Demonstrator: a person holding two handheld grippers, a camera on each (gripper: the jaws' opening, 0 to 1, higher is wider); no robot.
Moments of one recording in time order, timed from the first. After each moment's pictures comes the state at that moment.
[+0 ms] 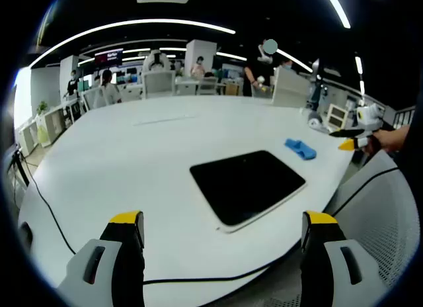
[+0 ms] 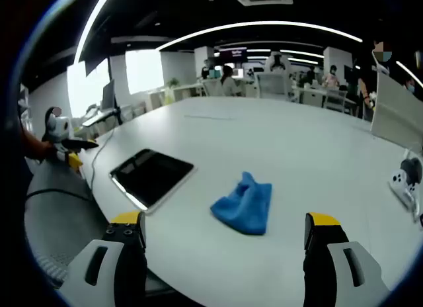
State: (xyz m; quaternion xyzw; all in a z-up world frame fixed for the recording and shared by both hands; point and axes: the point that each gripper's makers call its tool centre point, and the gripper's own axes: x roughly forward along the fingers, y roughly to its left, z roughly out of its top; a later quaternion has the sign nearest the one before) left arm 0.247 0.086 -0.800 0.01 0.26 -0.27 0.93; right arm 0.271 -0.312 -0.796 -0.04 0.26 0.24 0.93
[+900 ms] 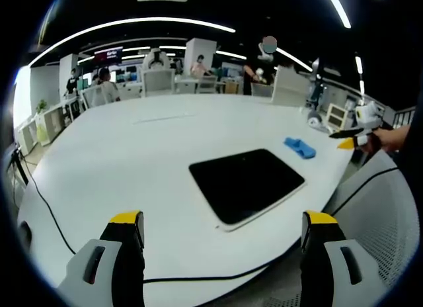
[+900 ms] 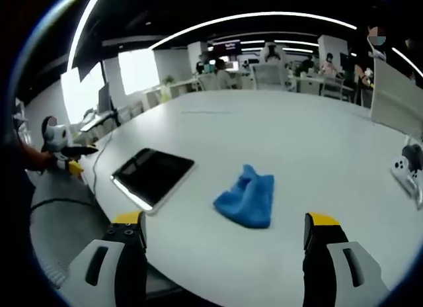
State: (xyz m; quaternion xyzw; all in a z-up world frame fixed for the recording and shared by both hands) left arm 0.246 0.085 -0.801 0.01 0.27 -0.27 0.92; right arm 0.268 -0.311 -0.800 -0.02 0.30 0.23 0.93
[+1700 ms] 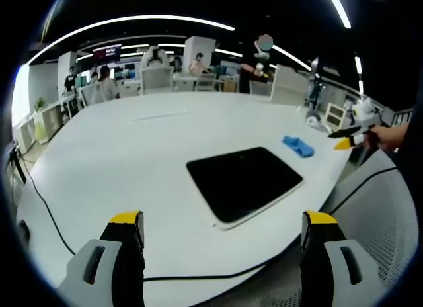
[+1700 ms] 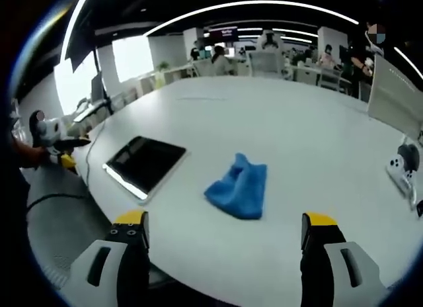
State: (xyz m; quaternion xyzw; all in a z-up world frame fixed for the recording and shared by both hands) left arm 0.244 0.082 -0.804 0.00 0.28 -0.28 0.92; right arm 0.267 -0.323 -0.808 -0.04 0.34 0.21 0.92
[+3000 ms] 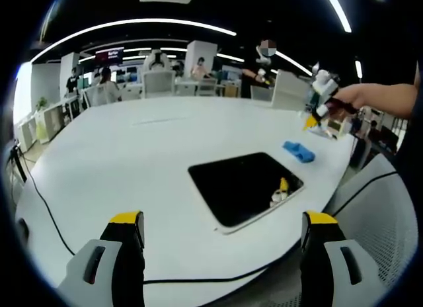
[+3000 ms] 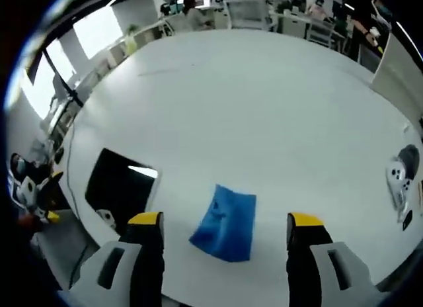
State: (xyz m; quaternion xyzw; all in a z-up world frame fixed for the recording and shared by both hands) left arm 0.248 0.085 -0.801 0.00 0.26 -0.28 0.93; right arm 0.366 -0.311 -0.804 -0.04 0.52 0.14 0.84
